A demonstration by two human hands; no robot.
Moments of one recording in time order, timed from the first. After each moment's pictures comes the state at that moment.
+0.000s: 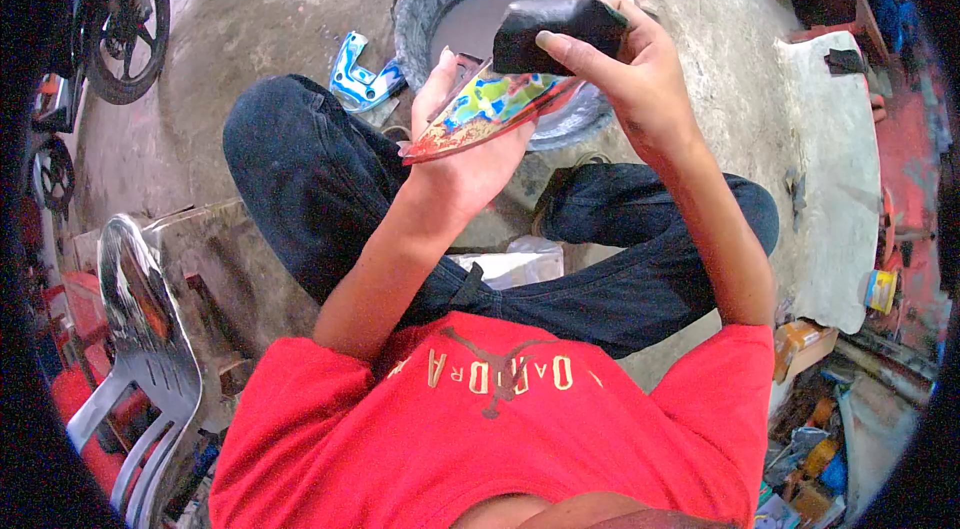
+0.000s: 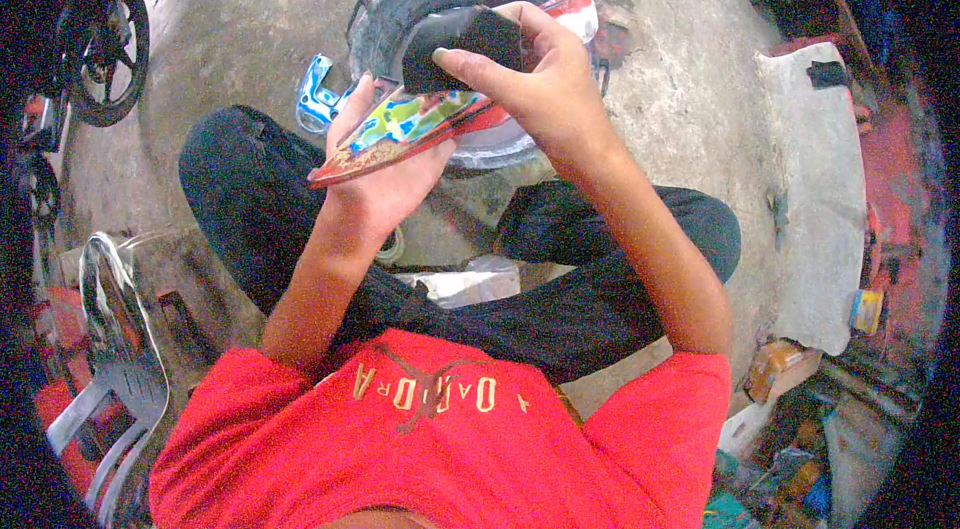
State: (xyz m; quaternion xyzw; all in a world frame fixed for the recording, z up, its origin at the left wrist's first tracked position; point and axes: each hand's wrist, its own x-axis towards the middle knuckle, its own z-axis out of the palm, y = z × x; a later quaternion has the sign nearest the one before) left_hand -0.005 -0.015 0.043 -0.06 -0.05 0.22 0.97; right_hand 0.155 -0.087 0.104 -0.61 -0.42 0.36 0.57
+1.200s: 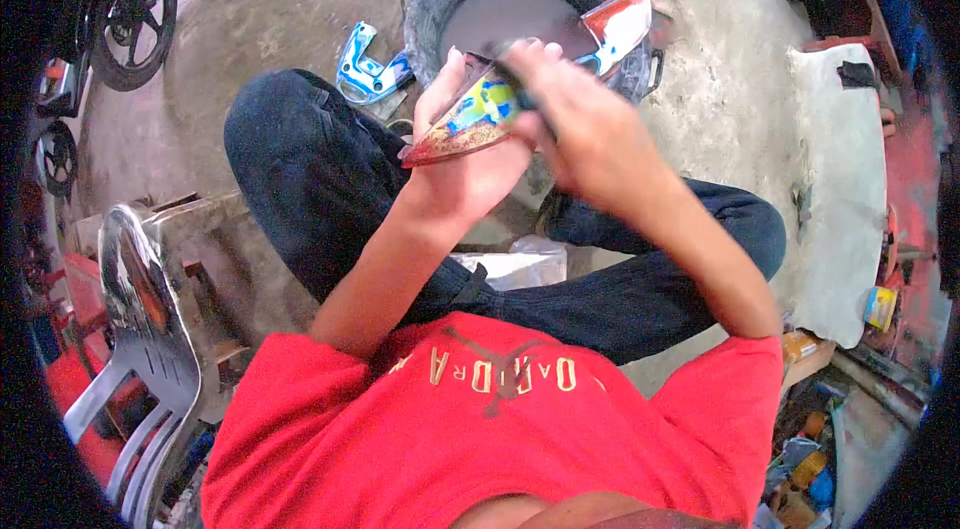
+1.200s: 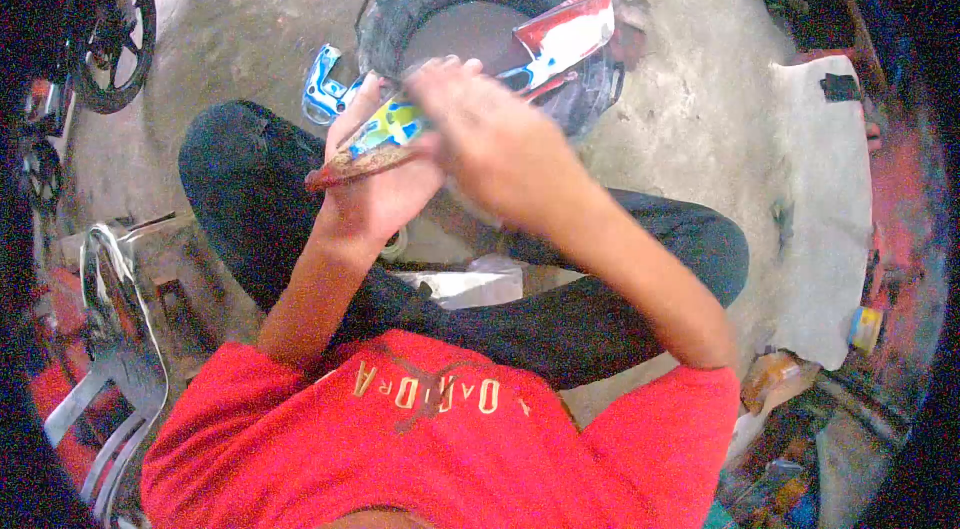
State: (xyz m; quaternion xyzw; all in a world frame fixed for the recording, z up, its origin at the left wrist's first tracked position) left_hand -0.005 -0.013 0.047 0.04 0.13 0.25 0.96; right_hand 0.122 -0.097 0.079 -0.61 -0.75 -0.02 0.26
